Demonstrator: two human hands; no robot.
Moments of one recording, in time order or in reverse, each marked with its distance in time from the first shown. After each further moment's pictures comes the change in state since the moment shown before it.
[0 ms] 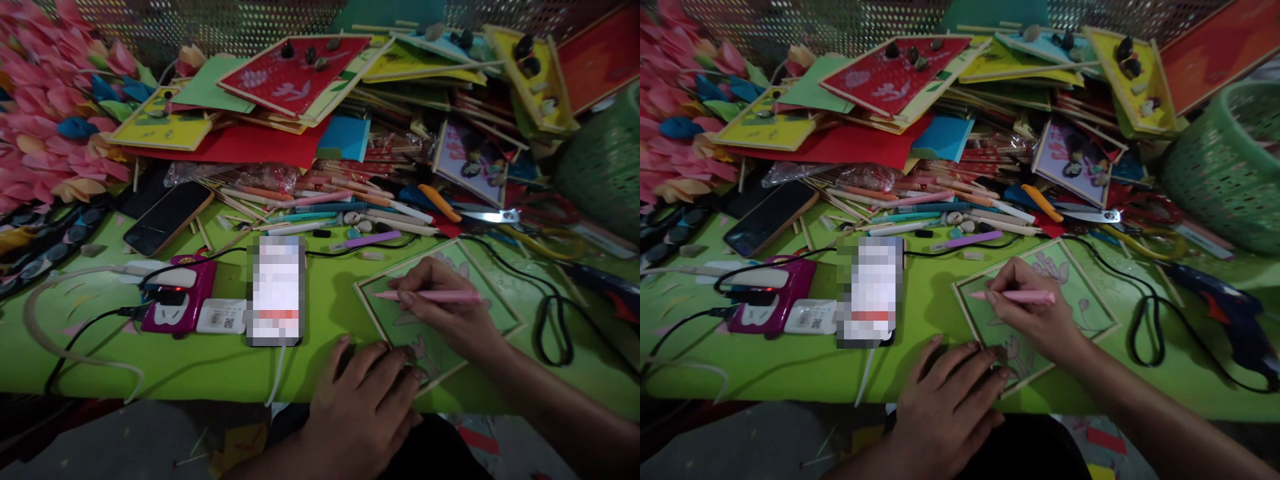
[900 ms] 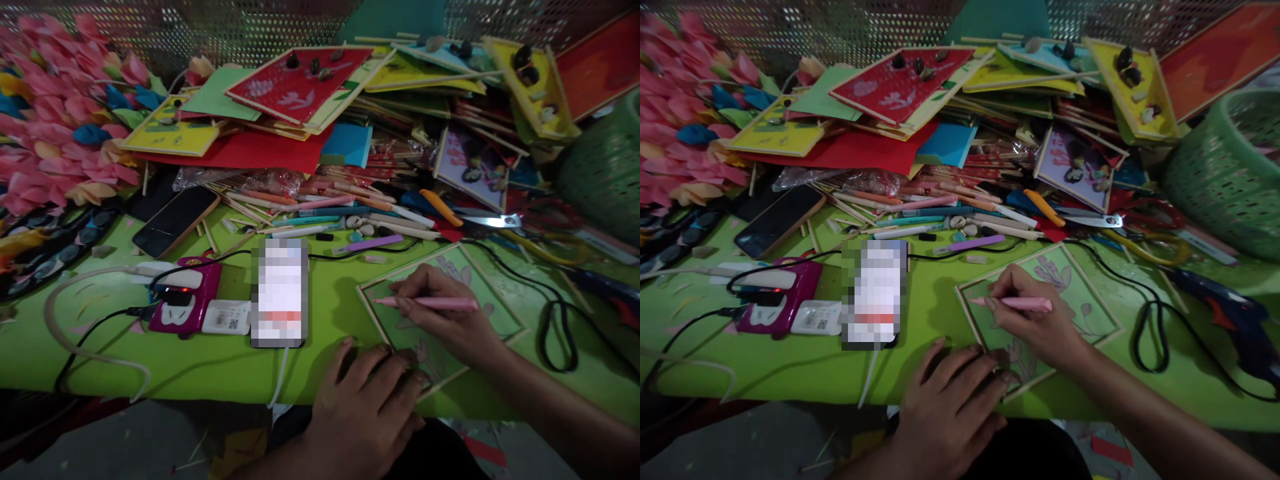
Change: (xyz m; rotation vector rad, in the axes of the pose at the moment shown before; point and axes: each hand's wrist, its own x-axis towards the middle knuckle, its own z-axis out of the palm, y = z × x) left_hand -0.002 0.000 0.001 0.024 -0.014 0.009; right_hand -0.002 0.002 -0.001 -0.097 -0.042 -0.031
